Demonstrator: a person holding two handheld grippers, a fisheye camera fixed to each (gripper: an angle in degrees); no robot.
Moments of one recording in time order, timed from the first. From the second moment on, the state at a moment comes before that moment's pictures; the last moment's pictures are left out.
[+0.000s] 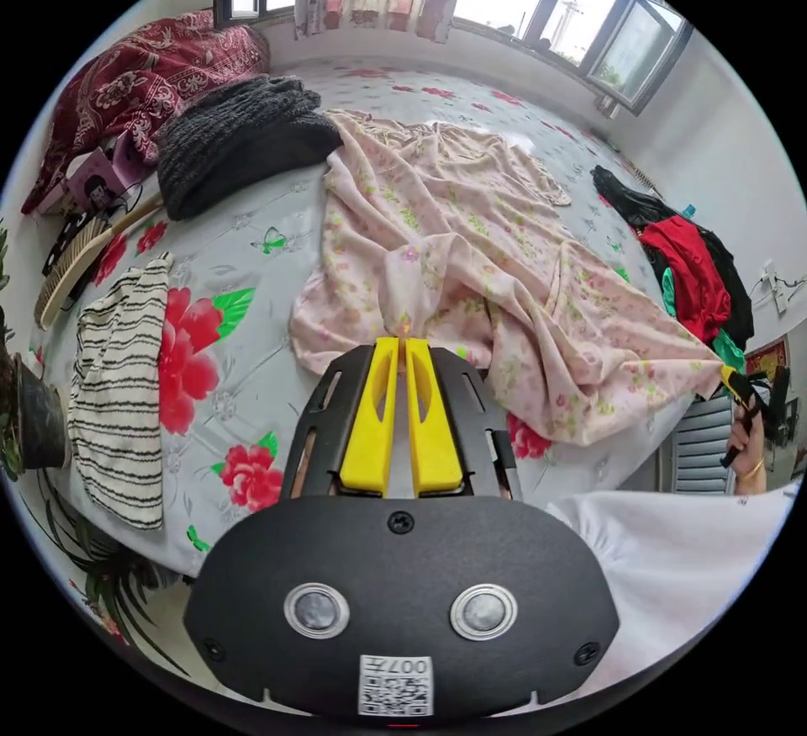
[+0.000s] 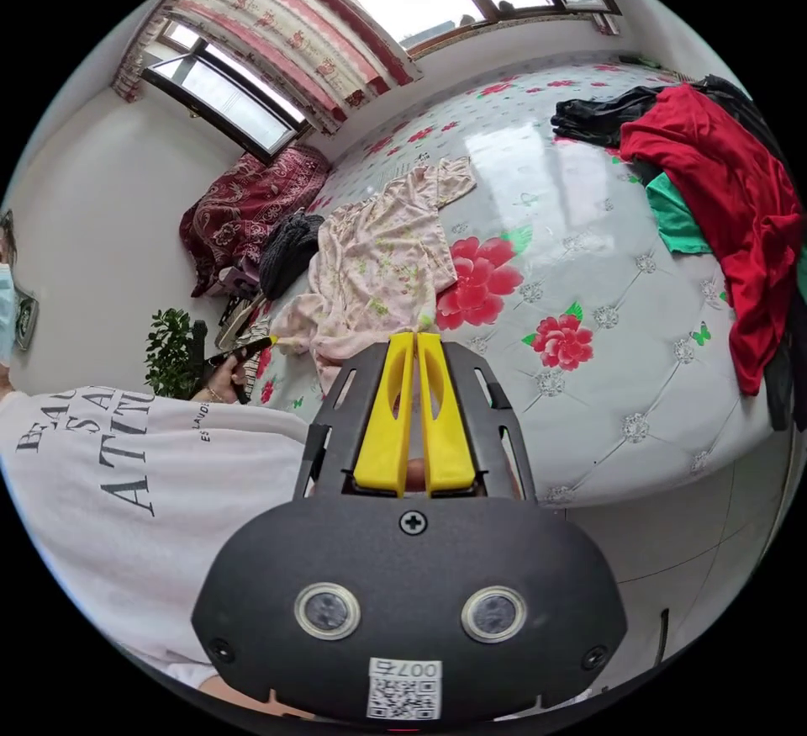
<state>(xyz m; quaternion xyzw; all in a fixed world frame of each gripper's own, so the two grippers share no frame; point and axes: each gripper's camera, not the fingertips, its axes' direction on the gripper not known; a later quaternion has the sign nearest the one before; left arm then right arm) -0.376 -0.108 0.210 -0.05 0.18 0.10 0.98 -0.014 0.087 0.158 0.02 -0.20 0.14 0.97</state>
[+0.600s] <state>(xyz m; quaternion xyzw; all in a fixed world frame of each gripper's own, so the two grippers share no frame) -0.409 -0.118 0.246 -0.16 0.17 -0.03 0.97 0.008 -0.001 0.247 -0.11 -0.18 0.14 0.97</state>
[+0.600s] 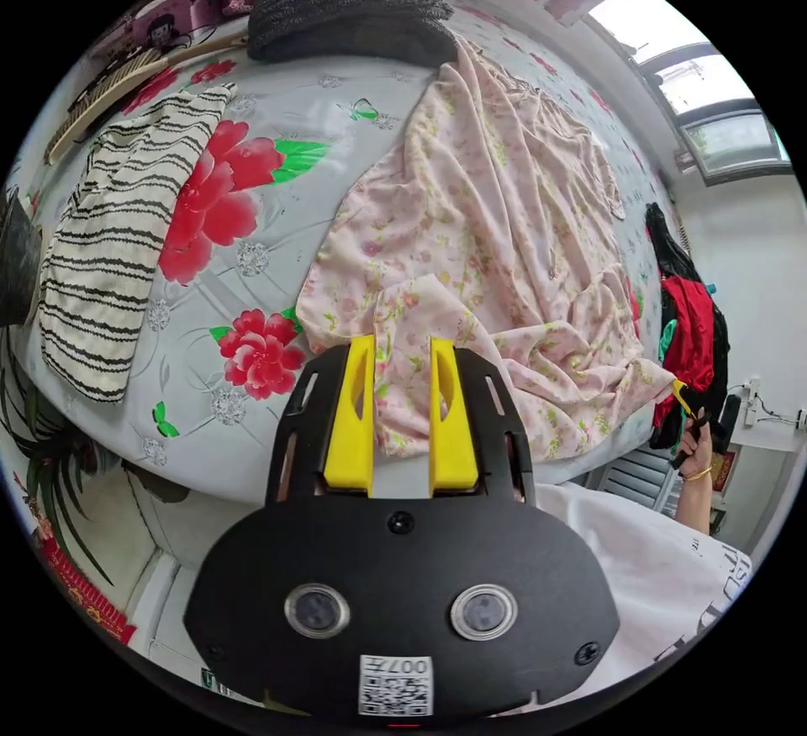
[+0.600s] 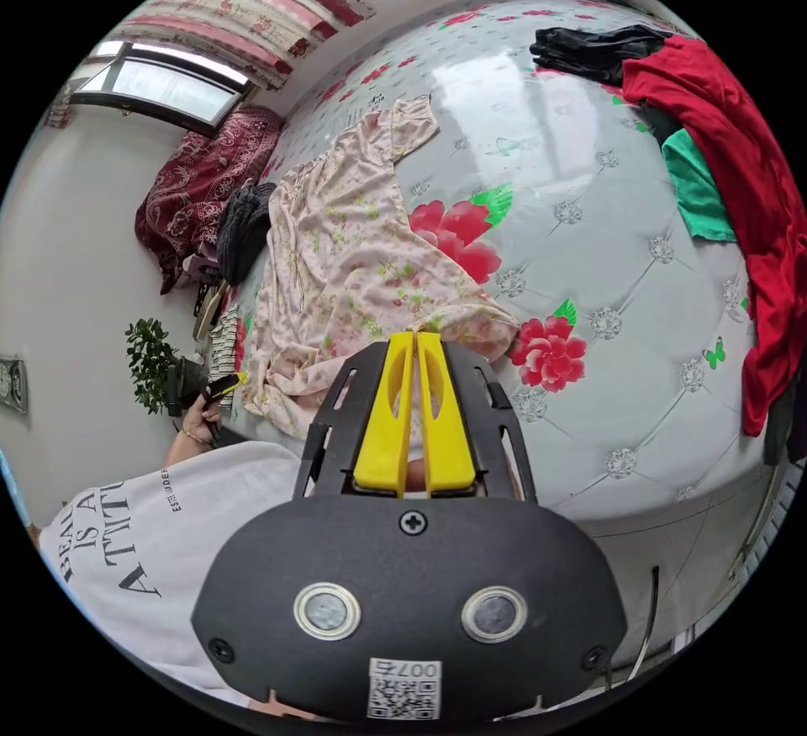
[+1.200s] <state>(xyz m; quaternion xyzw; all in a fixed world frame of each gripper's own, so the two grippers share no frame) -0.354 -0.165 0.265 -0.16 0.29 0.01 0.94 0.010 -0.027 0.261 -0.13 -0.21 0.08 0.97</state>
